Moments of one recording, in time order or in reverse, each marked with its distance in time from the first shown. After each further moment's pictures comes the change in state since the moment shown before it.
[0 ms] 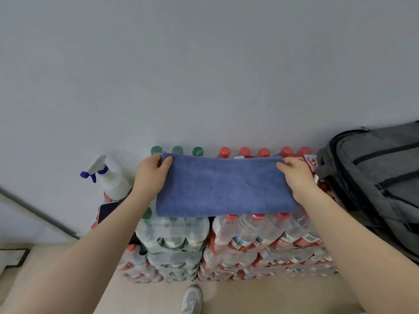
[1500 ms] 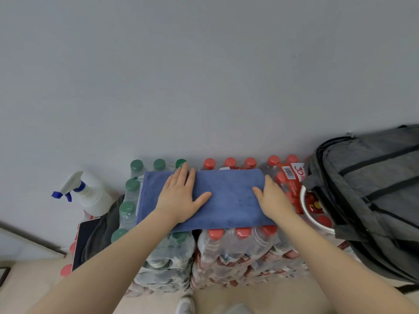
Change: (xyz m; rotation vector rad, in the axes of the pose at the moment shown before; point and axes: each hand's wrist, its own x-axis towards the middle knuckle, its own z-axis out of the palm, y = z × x) left_hand -0.002 0.021 0.081 0.737 -0.343 0.350; right_hand -0.003 0.014 0.008 -0.766 -0.163 -0.056
